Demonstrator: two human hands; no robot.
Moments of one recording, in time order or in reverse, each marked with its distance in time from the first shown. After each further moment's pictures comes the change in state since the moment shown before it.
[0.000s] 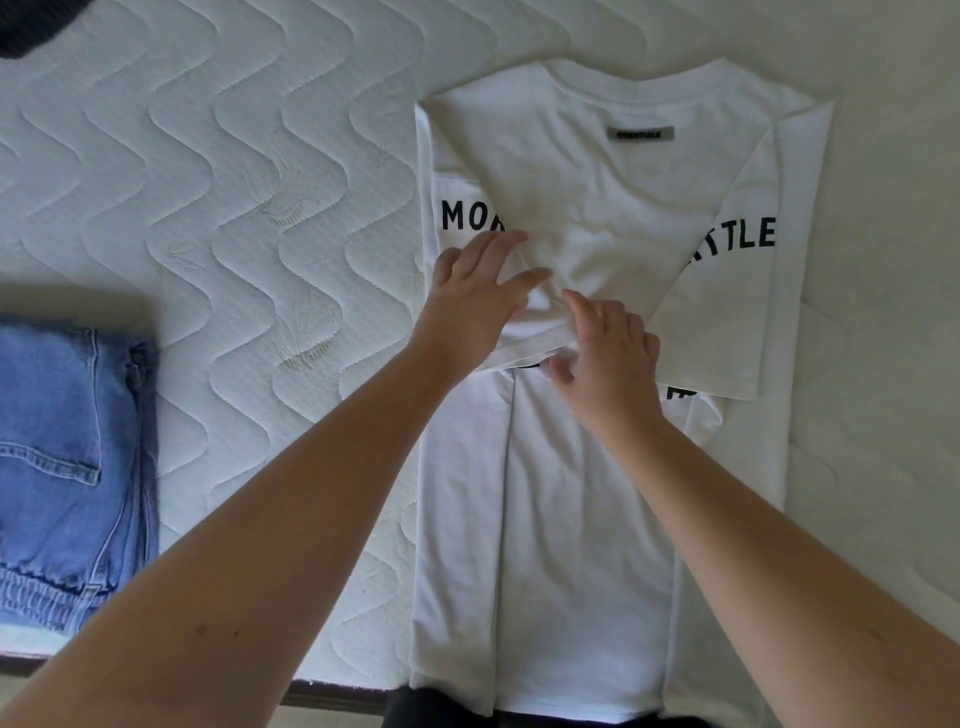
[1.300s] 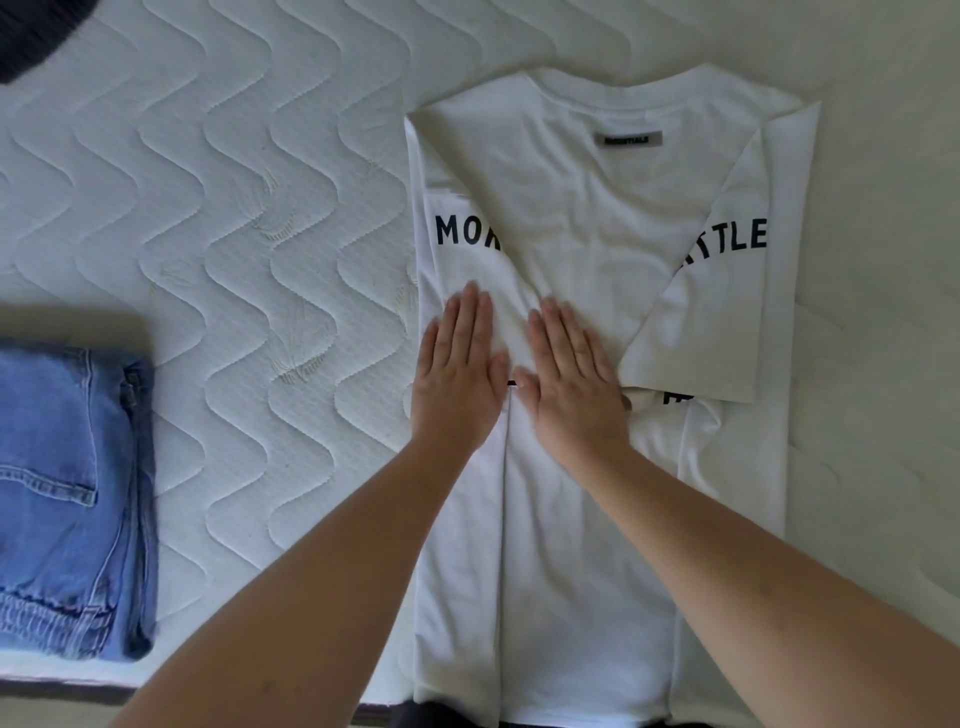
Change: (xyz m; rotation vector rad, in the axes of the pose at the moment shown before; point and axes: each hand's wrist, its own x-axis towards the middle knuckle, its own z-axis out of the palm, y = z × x) left_hand -0.060 0.027 0.048 0.046 -0.096 -0.372; right_hand -0.016 -0.005 0.038 -0.120 0.043 -0.199
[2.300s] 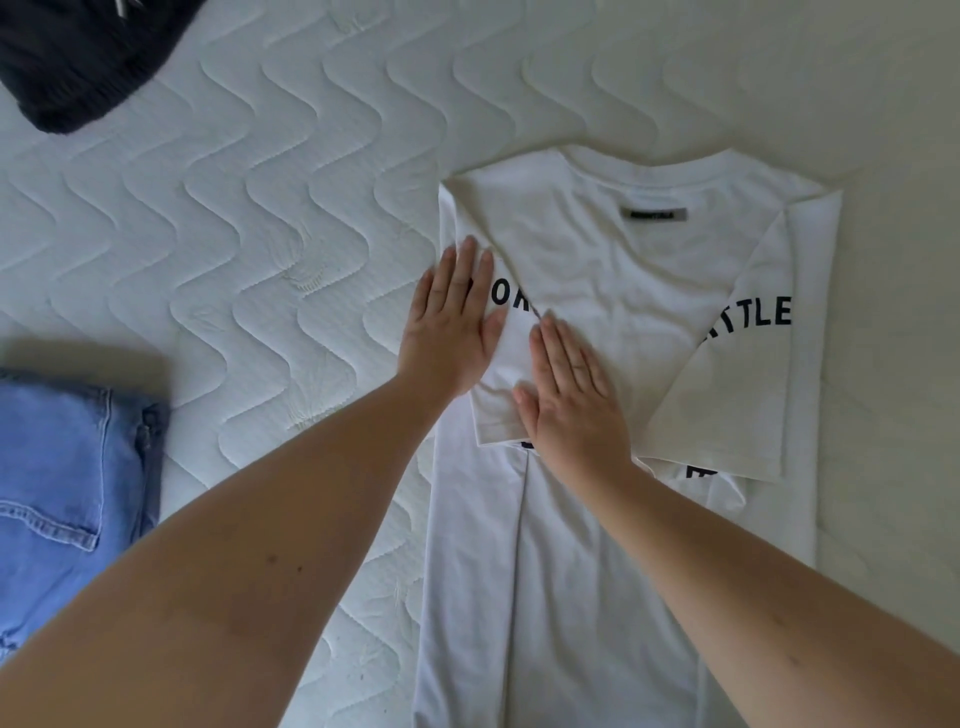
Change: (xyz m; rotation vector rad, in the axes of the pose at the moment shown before) left_hand 0.111 -0.046 -0.017 0.066 0.055 0.072; right_hand 0.051 -0.003 0.009 -0.101 0.113 -0.078
